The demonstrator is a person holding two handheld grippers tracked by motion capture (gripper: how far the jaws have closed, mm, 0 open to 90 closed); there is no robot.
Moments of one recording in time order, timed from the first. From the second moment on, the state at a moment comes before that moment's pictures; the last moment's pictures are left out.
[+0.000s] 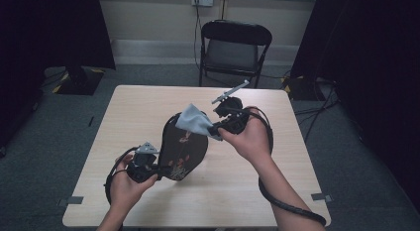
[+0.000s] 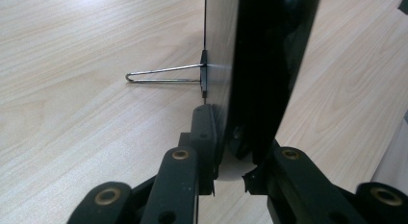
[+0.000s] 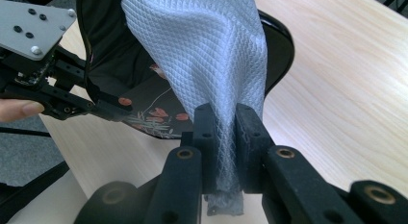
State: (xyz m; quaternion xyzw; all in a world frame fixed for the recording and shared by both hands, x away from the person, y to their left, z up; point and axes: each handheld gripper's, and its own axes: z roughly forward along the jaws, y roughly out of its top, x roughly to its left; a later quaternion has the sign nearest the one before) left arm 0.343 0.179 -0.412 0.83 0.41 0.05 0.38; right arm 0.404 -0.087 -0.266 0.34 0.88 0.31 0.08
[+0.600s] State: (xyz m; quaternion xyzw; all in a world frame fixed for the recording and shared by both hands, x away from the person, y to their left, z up) left arm 0.343 0.179 -0.412 0.83 0.41 0.05 0.38; right arm 0.403 -0.087 -0.328 0.35 0.89 0.29 0.04
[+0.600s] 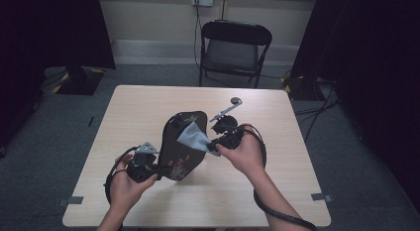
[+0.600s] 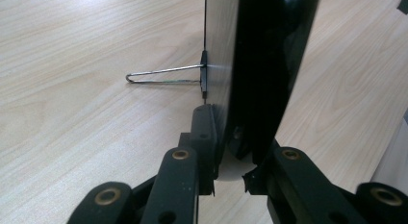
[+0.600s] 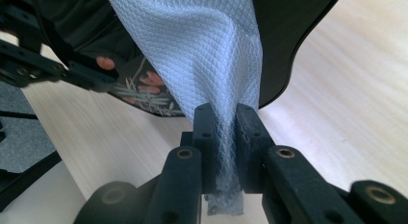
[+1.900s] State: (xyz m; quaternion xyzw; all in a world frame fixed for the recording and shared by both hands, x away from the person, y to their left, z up) left arm 0.343 0.180 -0.412 0.83 0.41 0.05 0.38; right arm 0.386 -0.072 -0.453 0.36 0.91 0.21 -0.01
